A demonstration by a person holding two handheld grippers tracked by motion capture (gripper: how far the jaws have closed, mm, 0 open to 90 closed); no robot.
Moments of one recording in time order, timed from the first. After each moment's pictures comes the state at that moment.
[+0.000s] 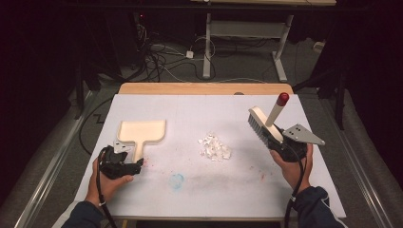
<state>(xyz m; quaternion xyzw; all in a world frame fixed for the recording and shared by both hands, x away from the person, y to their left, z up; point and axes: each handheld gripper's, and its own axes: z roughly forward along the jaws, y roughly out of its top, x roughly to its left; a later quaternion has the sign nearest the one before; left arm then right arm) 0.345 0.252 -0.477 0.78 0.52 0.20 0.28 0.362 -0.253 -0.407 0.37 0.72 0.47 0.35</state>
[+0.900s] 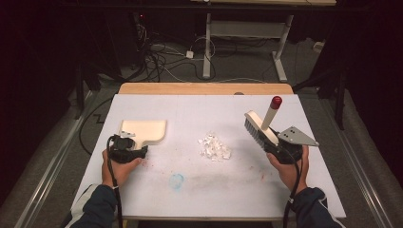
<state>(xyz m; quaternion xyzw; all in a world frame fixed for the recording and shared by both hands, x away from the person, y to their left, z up) 0.391 0.250 -0.489 0.76 0.55 0.18 0.30 0.362 -0.246 -0.417 0.37 0.73 0.46 0.34</state>
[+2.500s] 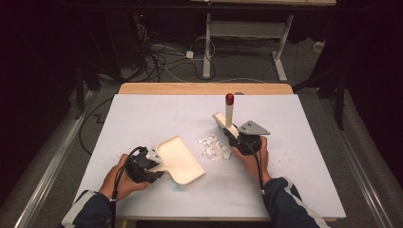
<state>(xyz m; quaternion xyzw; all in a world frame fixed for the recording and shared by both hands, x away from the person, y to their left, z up) 0.338 0.179 -0.447 0.93 0.28 0.09 0.21 0.414 -0.156 -0.461 0.36 0.76 0.46 0.29</state>
